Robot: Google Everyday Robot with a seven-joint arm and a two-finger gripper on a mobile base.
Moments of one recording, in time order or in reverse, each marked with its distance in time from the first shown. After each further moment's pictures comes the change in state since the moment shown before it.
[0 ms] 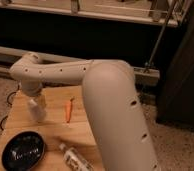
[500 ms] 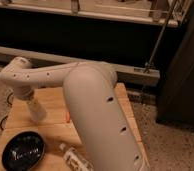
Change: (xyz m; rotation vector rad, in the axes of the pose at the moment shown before) arm -0.008 -0.012 0.042 -0.063 0.020 -0.024
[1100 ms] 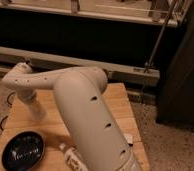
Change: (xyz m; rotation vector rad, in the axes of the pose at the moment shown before) arm 0.013 0.005 0.047 -0.061 0.019 0.005
